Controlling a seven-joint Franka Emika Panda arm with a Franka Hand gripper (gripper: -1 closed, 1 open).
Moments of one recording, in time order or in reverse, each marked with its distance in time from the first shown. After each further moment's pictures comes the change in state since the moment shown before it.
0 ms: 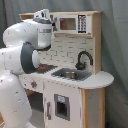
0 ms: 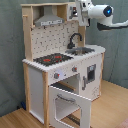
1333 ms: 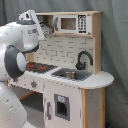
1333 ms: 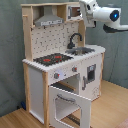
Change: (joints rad) arm 0.001 -0.203 0.089 -0.138 -0.037 -0.102 -0.033
